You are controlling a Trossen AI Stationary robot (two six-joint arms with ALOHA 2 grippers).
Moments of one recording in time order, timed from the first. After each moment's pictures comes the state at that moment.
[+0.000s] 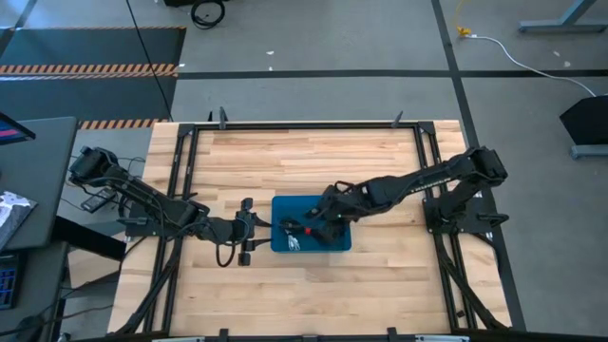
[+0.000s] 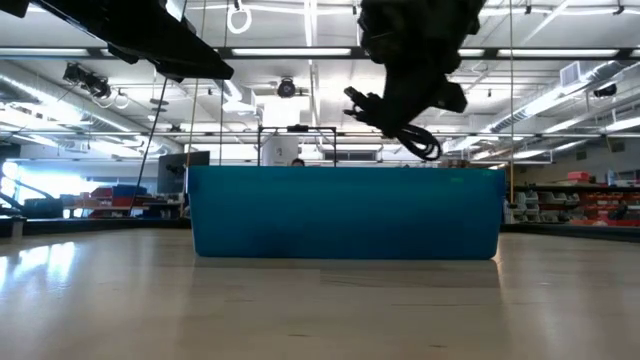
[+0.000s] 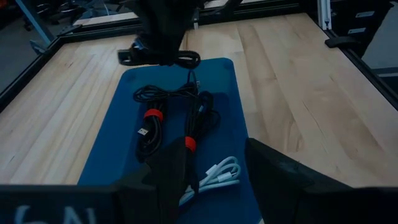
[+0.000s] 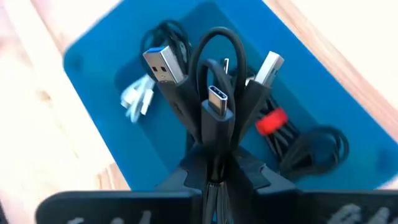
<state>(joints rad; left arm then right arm) -0.45 1.19 0.58 0.15 -0.47 -0.10 0.17 1.64 1.23 -0.66 0.17 0.81</state>
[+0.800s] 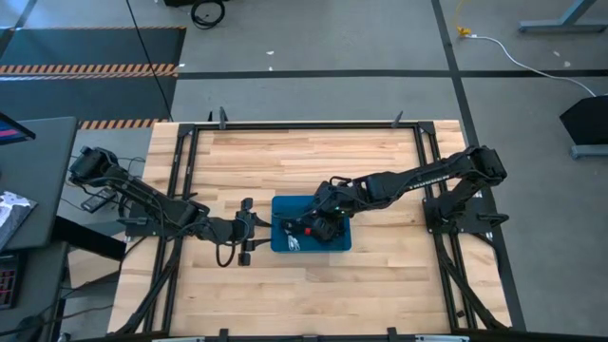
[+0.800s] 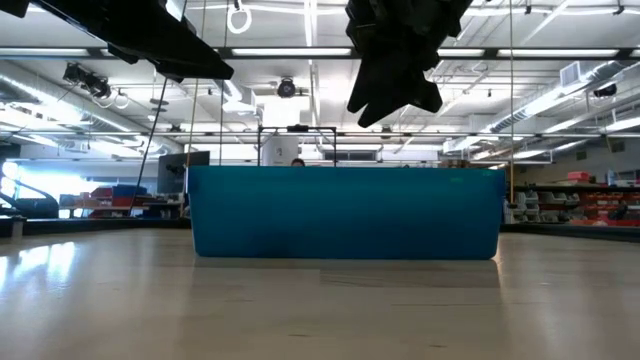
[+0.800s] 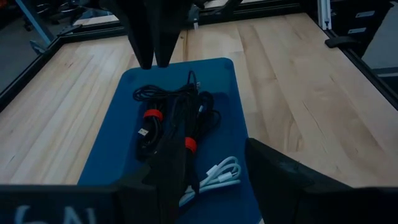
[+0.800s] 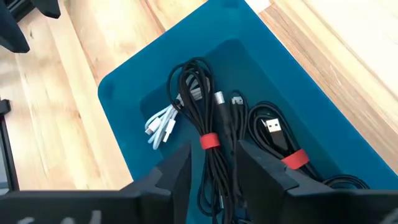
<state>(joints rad) -0.45 1.19 0.58 0.15 -0.47 -0.10 0.13 1.64 1.23 -0.52 0.13 0.70</state>
